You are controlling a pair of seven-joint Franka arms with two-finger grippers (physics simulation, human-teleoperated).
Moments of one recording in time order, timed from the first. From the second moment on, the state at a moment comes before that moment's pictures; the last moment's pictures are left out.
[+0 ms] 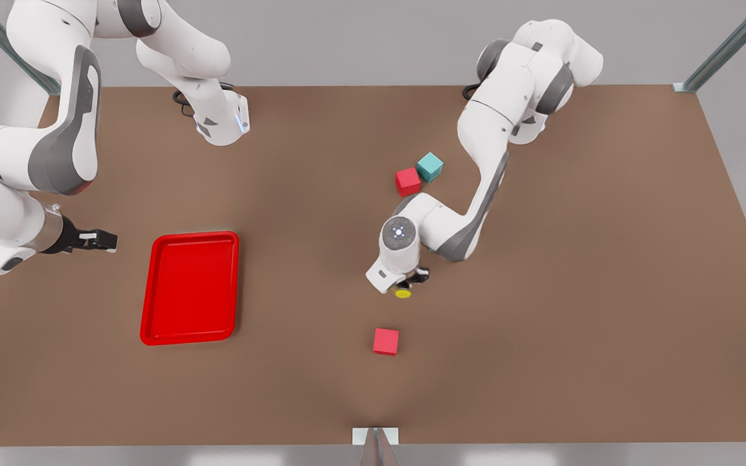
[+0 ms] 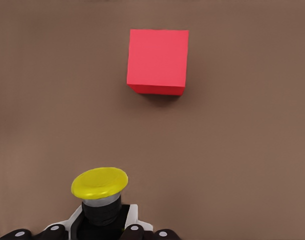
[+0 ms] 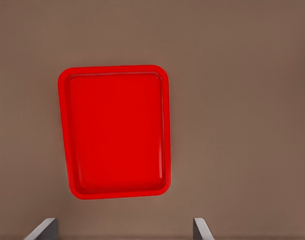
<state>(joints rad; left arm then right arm) -0.68 0.82 0.02 -1.22 0.14 1.99 -0.68 -0.15 0.28 0.10 -1.37 -0.08 1.51 -0.08</state>
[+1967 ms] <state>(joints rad) -0.97 0.89 0.02 -1.31 1.12 1.56 -2.71 -0.15 0.28 0.10 -1.37 -0.09 1.50 -0.09</state>
